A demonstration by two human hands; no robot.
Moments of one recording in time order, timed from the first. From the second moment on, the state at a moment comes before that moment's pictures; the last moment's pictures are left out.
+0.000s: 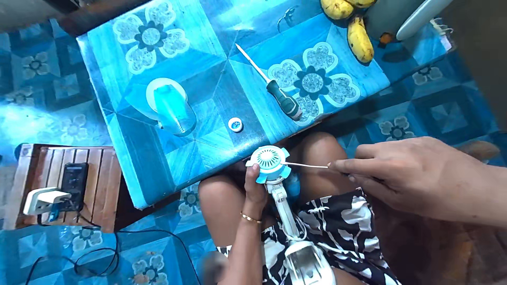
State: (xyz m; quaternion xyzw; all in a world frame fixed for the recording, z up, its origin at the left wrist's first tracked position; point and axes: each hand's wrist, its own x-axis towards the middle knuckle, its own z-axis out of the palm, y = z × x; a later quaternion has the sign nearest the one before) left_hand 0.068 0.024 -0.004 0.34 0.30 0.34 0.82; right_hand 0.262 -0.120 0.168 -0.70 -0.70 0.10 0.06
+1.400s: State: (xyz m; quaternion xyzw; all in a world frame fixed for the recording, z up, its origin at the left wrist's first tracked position) left_hand 0.081 0.020 -0.013 0.26 0.30 0.41 0.82; right_hand 0.207 -0.041 0.237 -0.66 -0.68 0.22 -0.23
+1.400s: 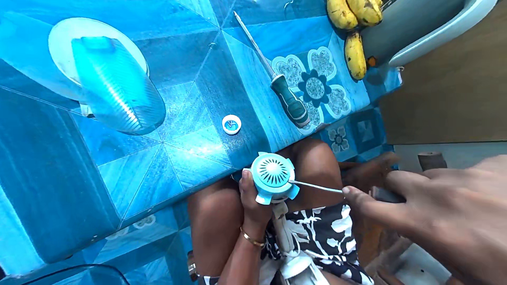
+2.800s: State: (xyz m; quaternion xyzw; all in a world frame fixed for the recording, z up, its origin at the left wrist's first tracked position) left_hand 0.077 0.023 -0.005 0.37 0.34 0.39 0.77; right_hand 0.254 -0.046 0.235 -0.65 -0.72 0.21 -0.12
